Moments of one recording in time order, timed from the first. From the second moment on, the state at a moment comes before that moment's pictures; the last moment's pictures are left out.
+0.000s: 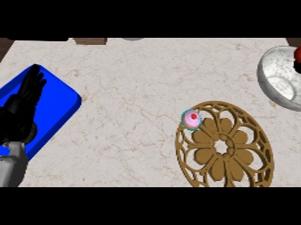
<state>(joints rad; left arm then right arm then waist) -0.18 0.32 0.05 -1.54 0.04 0.12 0.14 -0.85 -0.59 -0.30 -0.57 0.86 -0.27 0.19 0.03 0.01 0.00</state>
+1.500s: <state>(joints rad) -0.14 0.31 0.09 -1.57 0.04 0.10 0.14 -0.64 -0.89 -0.90 -0.27 0.23 0.16 -0.35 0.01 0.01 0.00</state>
